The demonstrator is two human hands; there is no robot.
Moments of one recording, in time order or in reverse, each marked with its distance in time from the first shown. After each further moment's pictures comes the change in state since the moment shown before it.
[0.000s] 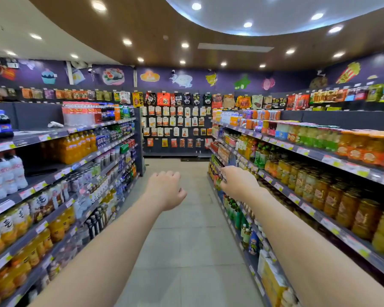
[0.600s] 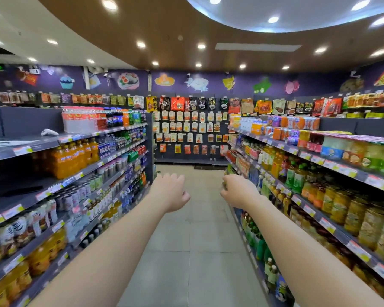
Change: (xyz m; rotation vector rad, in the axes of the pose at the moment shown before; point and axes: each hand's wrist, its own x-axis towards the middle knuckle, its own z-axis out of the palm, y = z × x) left_hand 0.273 -0.077 0.121 0.082 -0.053 -0.025; right_hand 0.305 0.034 0.116 0.066 -0.039 -0.028
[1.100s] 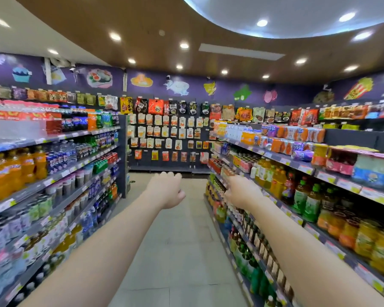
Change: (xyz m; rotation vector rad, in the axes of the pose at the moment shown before) left_hand 0.319 -0.085 0.146 -0.105 0.027 0.081; right_hand 0.307 0.051 0.089 -0.073 0.035 0.127
